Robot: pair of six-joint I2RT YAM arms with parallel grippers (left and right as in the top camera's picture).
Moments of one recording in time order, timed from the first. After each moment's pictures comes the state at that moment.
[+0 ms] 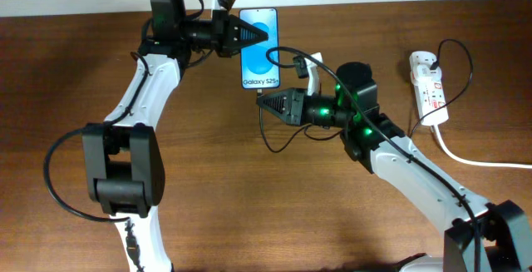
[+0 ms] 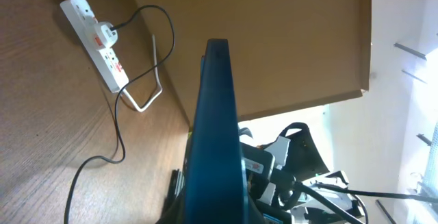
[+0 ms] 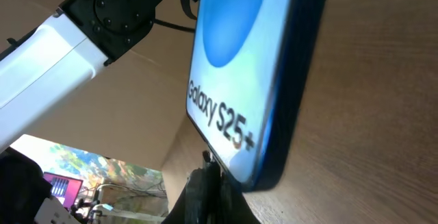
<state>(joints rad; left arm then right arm) -0.13 2.15 1.75 0.10 1.54 -0.92 0.37 1.54 0.93 0.28 -0.85 0.76</state>
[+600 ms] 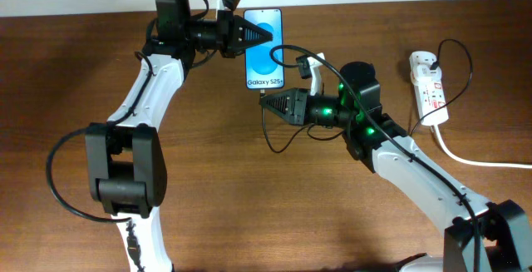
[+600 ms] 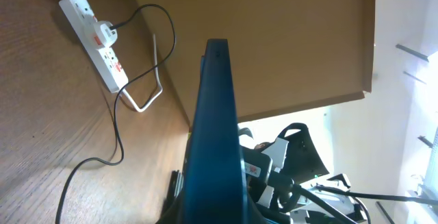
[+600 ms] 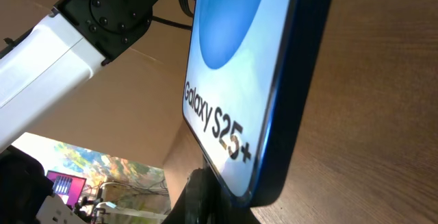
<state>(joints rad) -0.15 2.15 1.75 0.10 1.52 -0.93 0.35 1.54 0.92 0.29 -0.87 0.76</state>
